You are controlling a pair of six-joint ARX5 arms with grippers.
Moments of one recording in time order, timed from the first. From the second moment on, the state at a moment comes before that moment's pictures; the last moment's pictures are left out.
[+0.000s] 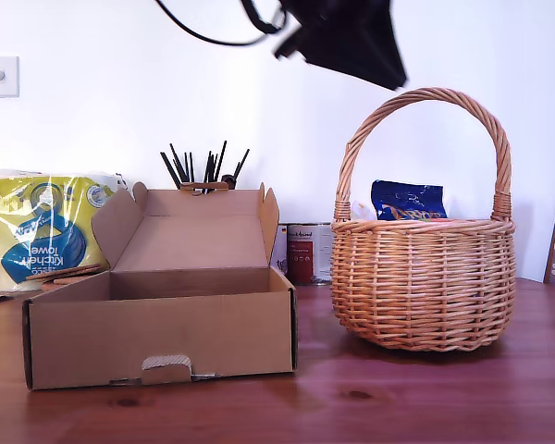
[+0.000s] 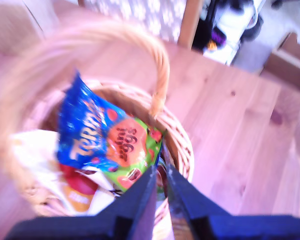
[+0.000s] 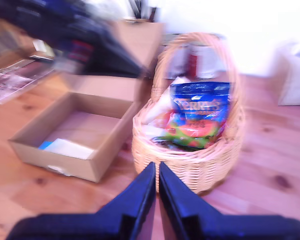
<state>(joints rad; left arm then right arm) -0.85 1.75 1.59 -0.47 0.19 0.06 0.30 0.29 0.72 -0.75 -0.14 -0.05</state>
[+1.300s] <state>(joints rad) -0.50 0.34 0.53 -0.28 0.01 0.00 0.30 0.28 0.58 -0.55 -0.07 0.05</state>
